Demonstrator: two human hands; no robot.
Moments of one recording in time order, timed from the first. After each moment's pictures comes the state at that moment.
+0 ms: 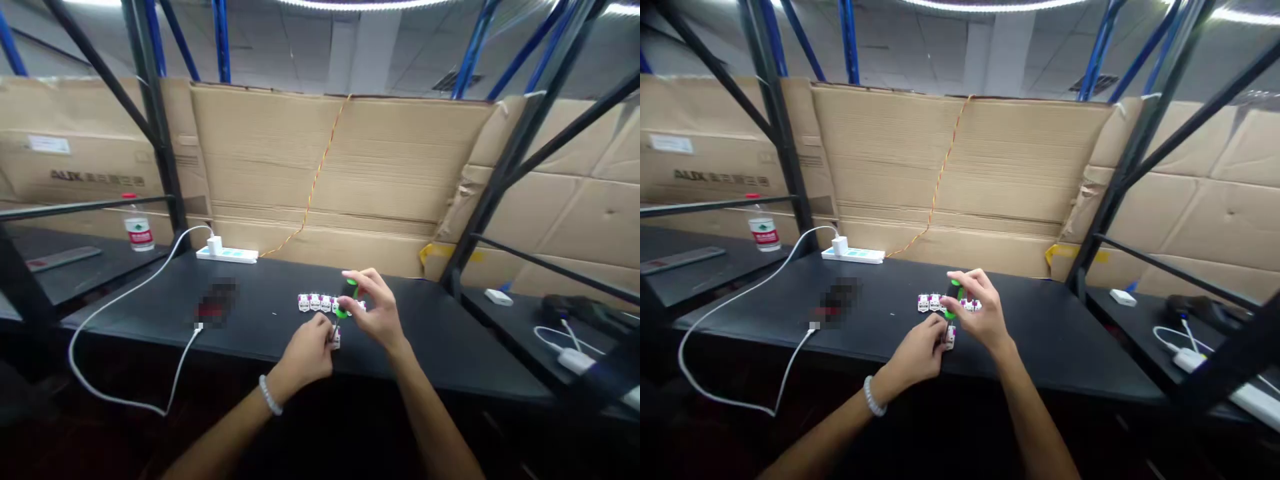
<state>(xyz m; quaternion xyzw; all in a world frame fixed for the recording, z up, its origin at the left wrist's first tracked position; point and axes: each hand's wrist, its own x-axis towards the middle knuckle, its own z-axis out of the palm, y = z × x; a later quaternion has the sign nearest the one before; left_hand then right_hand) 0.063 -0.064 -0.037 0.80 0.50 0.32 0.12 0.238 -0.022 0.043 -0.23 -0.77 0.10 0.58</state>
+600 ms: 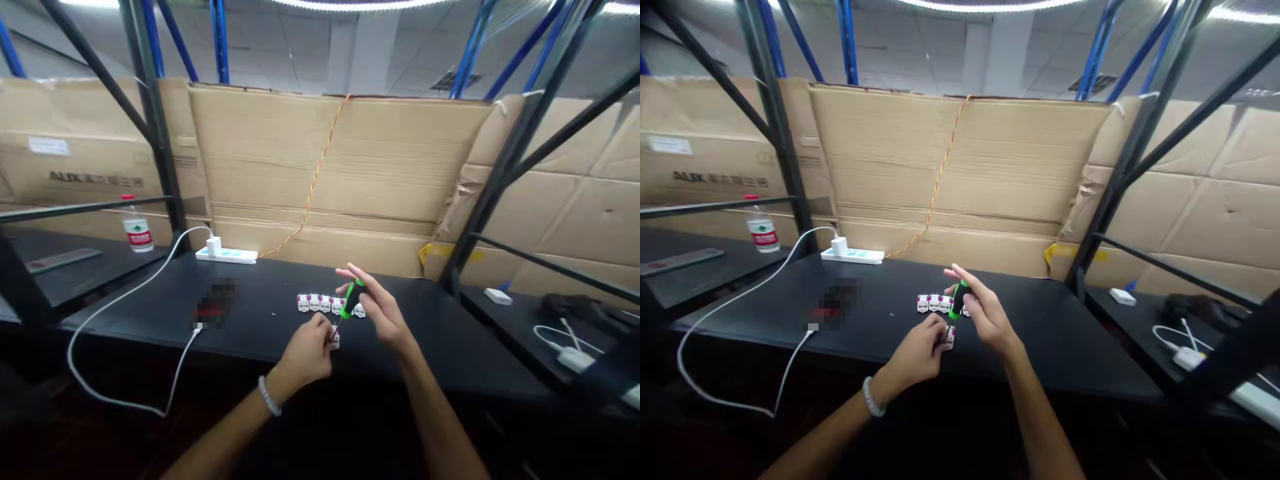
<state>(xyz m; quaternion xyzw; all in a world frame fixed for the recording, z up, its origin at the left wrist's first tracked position) 0.063 -0.067 -0.035 0.79 0.51 0.31 0.12 0.253 -0.027 0.046 -0.16 -0.81 0.25 0.50</state>
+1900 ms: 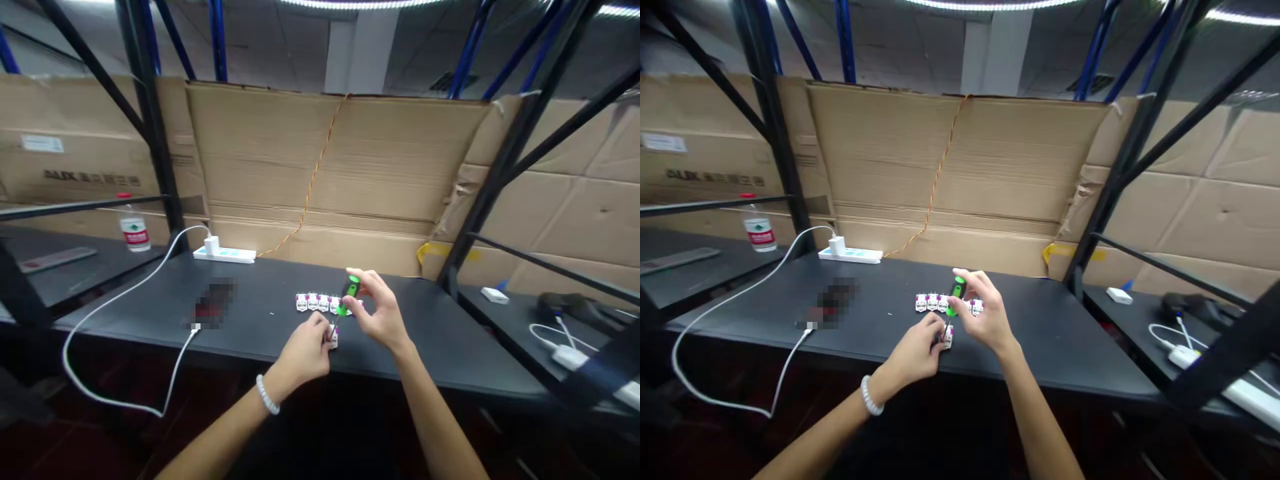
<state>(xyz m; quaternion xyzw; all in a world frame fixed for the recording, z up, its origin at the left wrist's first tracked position) 0.063 -0.066 -0.036 0.78 0.51 0.33 0.14 0.252 -0.023 0.036 -0.25 -0.78 0.16 0.55</state>
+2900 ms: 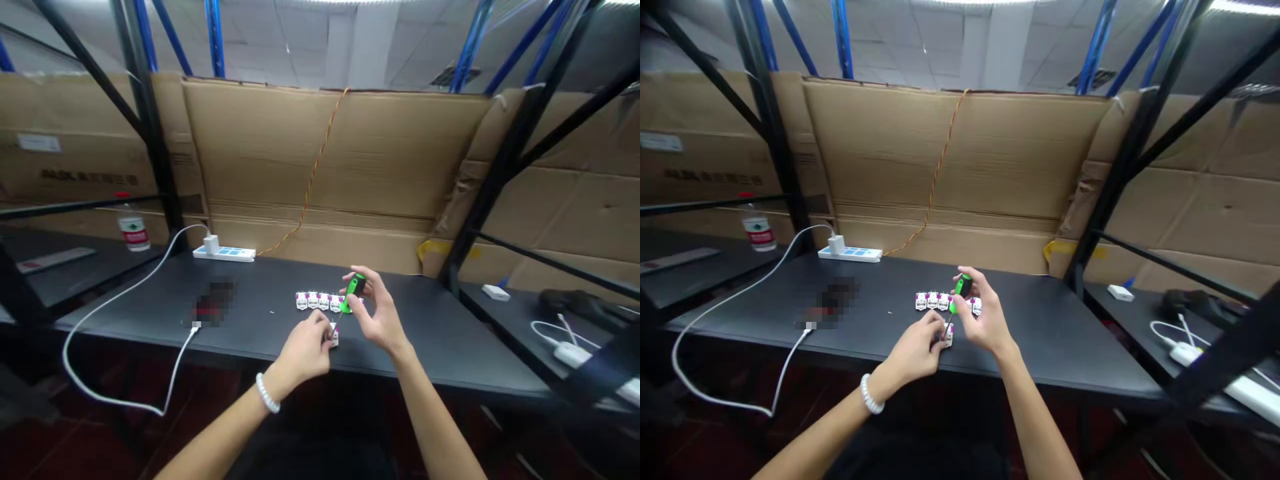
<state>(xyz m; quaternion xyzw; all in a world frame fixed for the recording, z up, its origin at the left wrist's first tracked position) 0.063 -0.066 -0.035 0.79 0.50 0.32 0.12 0.248 -0.028 0.030 -0.25 -0.76 0.22 0.55</state>
